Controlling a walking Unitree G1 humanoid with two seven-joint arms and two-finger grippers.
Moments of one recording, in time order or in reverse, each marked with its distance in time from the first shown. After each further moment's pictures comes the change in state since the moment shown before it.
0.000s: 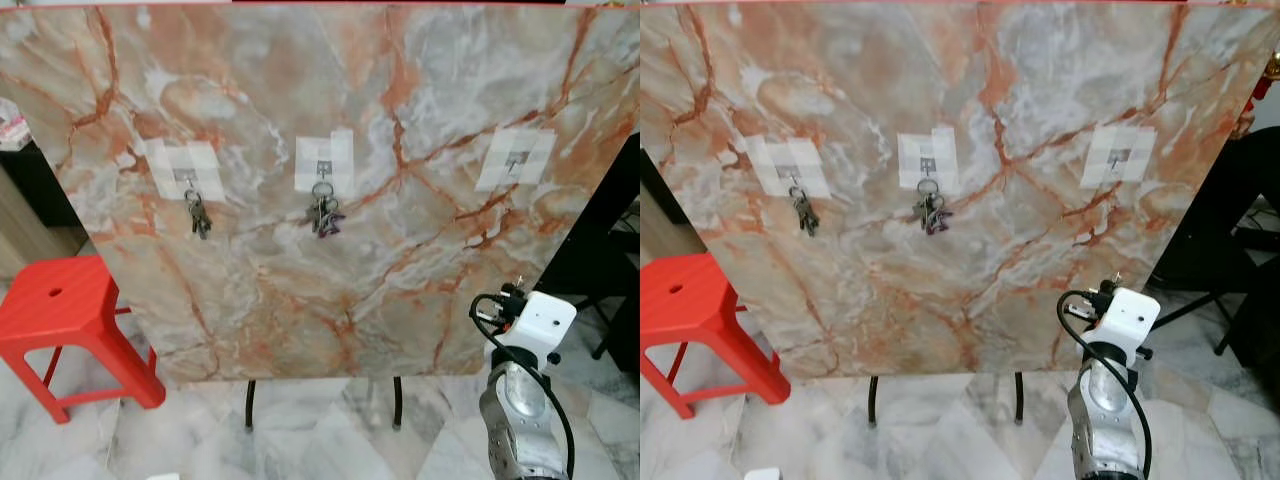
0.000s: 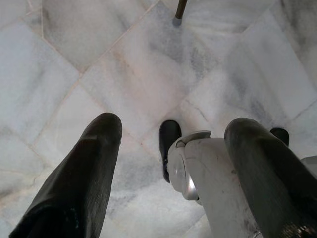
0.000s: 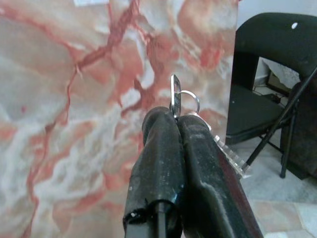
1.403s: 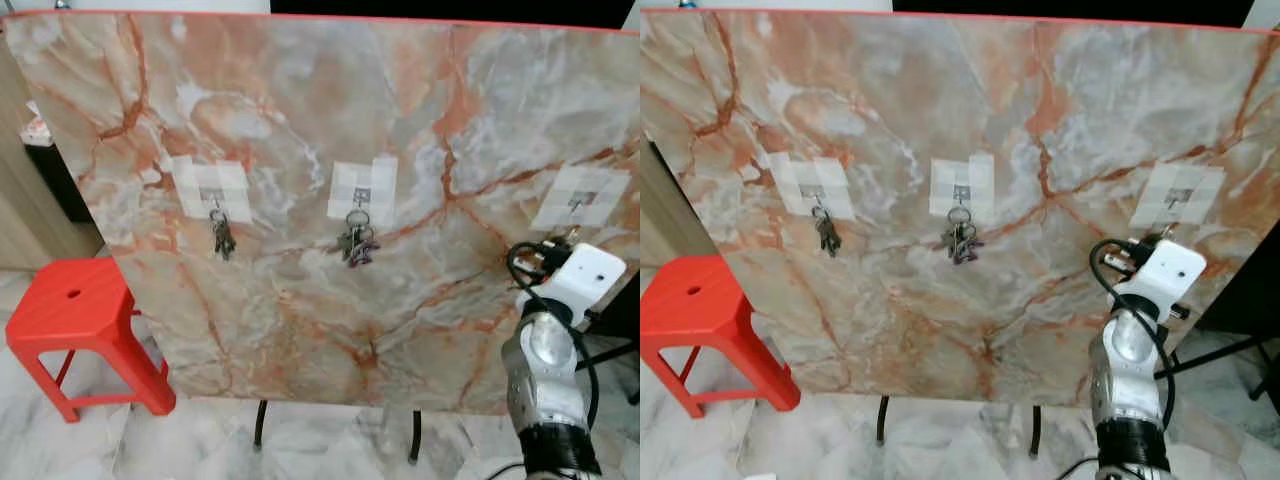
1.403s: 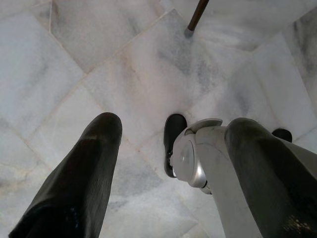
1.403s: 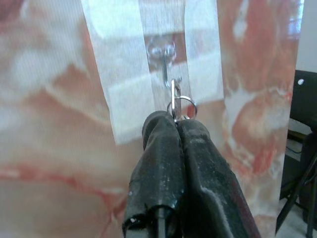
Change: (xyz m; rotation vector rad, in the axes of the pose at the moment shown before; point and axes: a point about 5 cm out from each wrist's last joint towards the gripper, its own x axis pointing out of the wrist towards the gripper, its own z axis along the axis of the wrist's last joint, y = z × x) left arm -0.002 0.003 -0.005 -0.018 0.016 0.008; right arm 0.044 -0.011 0.062 0.028 -0.172 -0.145
